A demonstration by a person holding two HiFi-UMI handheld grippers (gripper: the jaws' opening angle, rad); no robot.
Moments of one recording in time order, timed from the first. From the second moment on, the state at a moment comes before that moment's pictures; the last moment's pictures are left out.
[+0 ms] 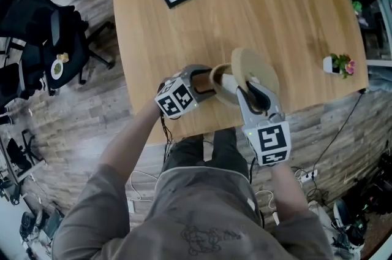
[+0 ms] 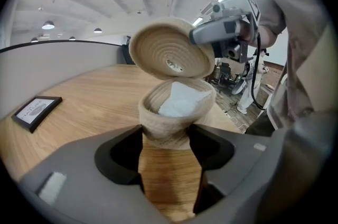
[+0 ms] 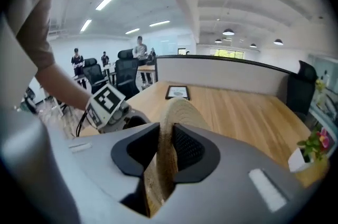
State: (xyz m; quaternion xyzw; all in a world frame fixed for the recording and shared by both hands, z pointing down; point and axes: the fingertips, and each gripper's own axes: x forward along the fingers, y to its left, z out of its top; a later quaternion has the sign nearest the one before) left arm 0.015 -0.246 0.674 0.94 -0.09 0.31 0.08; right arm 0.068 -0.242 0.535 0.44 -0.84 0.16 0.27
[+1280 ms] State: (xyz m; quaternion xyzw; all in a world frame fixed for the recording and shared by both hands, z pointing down) left arm -0.055 -0.310 0.492 0.89 -0.39 0.23 0.07; right arm 0.210 -0.270 0.357 0.61 -0.78 0.17 -0.03
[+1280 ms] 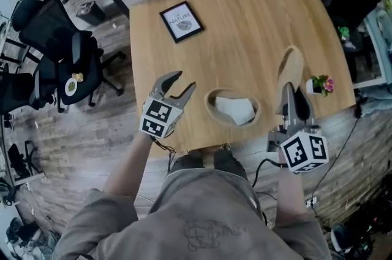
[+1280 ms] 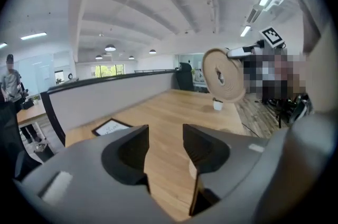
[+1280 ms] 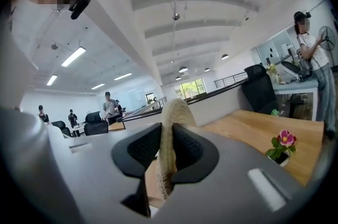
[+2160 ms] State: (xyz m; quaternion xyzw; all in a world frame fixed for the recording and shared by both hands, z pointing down) left arm -0.037 -0.264 0.264 0.88 -0.46 0.11 -0.09; right arm 0.168 -0.230 0.211 0.53 -0.84 0.02 -0.05
